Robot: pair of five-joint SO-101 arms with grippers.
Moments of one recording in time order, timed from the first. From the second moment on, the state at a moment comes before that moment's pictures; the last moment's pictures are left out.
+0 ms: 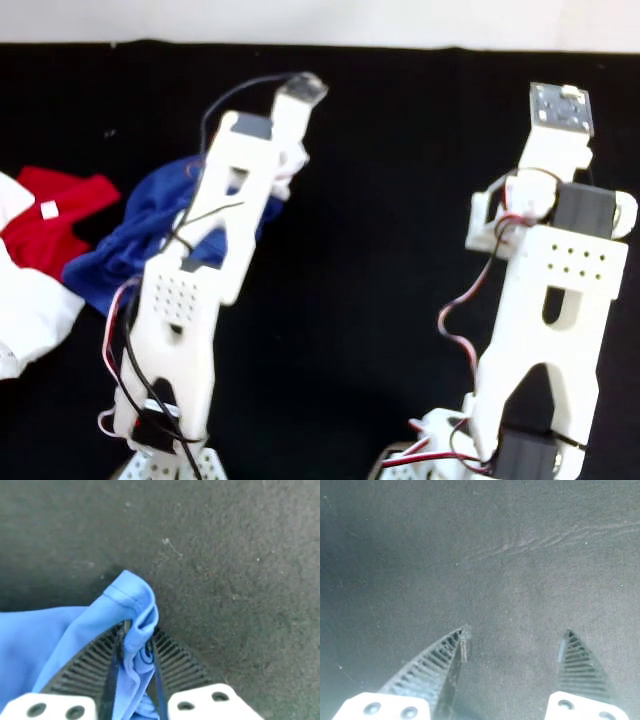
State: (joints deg) left arm 8.1 48.8 -42.6 71.4 -21.1; right arm 7.4 -21.4 1.2 94.5 3.7
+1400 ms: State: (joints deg) left arm 1.8 45.1 -48.6 77.0 -21.2; right arm 7.4 -21.4 1.2 94.5 3.7
